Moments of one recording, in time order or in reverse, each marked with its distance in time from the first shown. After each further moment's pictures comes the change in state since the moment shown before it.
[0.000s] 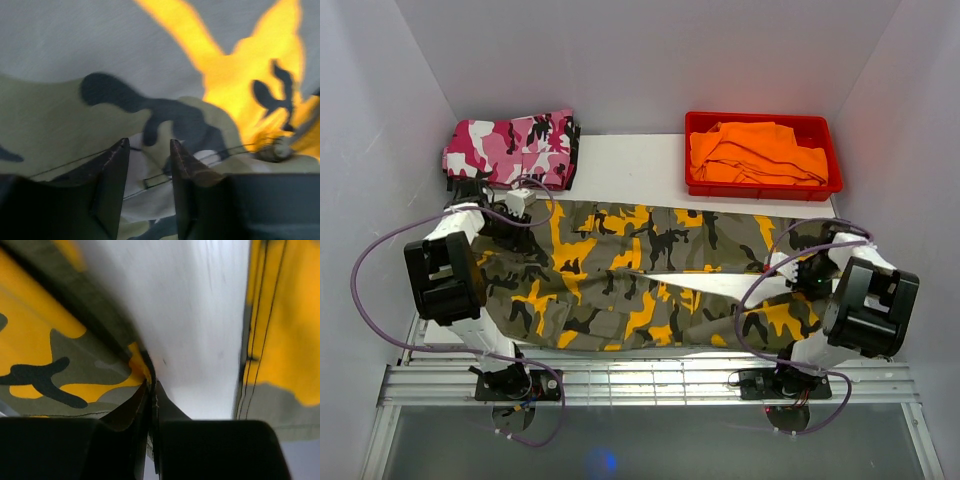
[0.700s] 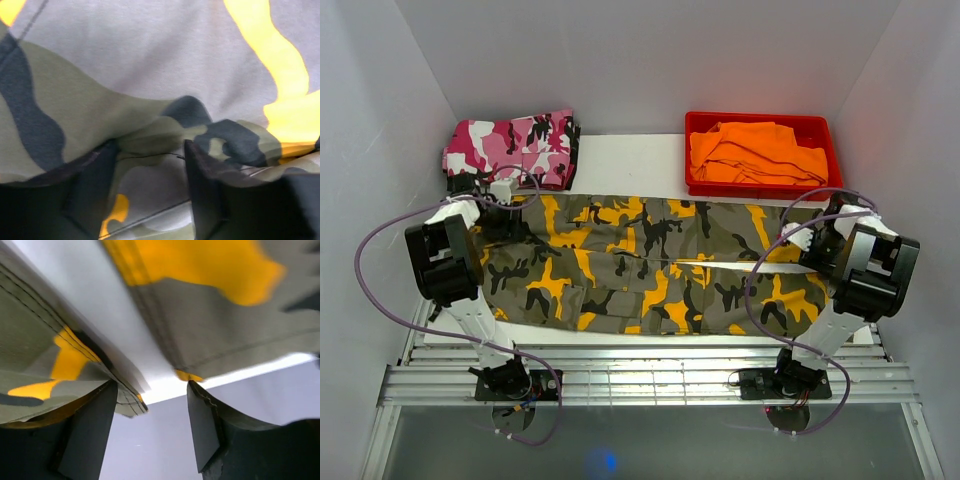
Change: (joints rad) left arm 0.056 0.193 0.125 0.149 -0.154 -0.242; right arm -0.067 0.278 0.285 0.114 0.226 0.081
